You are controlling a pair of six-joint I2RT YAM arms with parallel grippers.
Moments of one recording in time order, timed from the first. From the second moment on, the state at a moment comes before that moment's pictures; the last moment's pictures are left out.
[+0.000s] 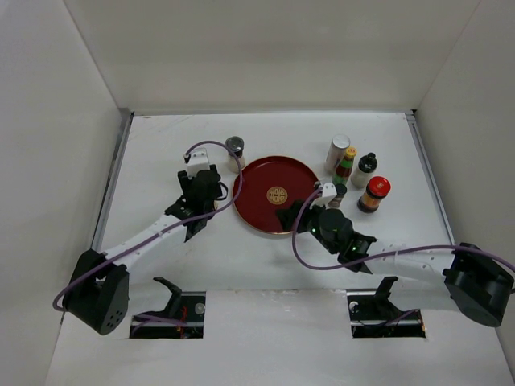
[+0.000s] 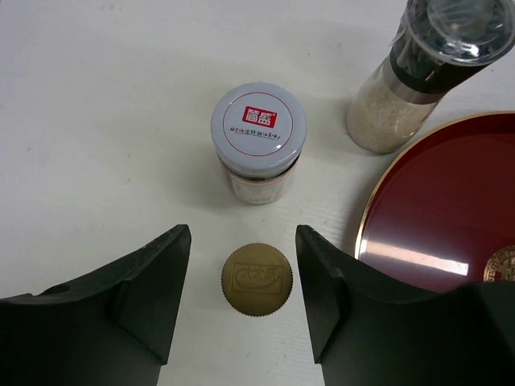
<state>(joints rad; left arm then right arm) -0.54 1.20 0.66 0.03 -0.69 -0.38 0.94 1.17 0.43 0.53 0.37 0.56</state>
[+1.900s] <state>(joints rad) -0.66 1.99 1.42 0.24 -0.46 -0.26 0.87 1.07 0.39 0.55 0.38 0.56</state>
